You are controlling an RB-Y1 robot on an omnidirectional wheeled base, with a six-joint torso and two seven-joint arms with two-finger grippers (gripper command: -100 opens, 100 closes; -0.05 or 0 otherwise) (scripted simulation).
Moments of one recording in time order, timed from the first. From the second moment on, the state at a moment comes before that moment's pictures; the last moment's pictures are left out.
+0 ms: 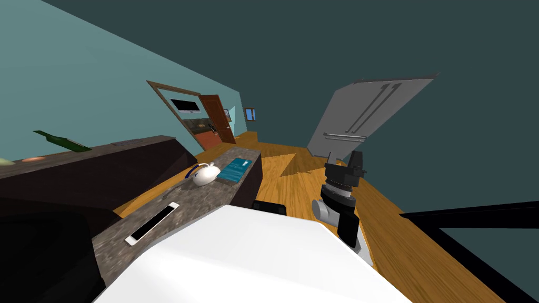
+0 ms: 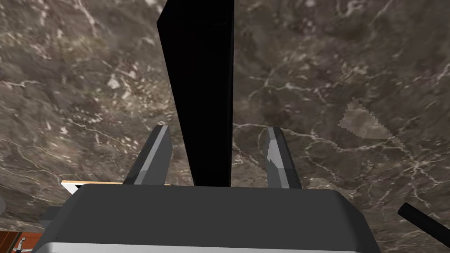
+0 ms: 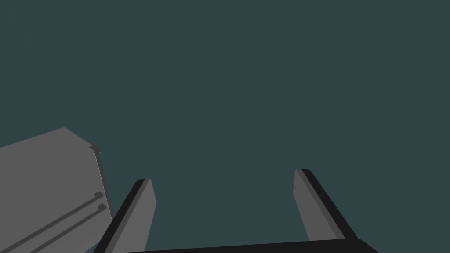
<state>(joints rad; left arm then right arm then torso) 2.03 1.07 0.37 -2.13 0.91 0.16 -0.21 0.48 -0.02 -0.06 -2.37 -0.03 -0.56 0.01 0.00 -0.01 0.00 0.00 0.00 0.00</state>
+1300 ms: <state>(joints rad) 2.15 1.07 0.45 -2.20 0.95 0.14 -0.22 0.48 -0.02 -0.06 -2.37 -0.03 -0.56 0.01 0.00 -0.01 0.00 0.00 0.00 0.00</state>
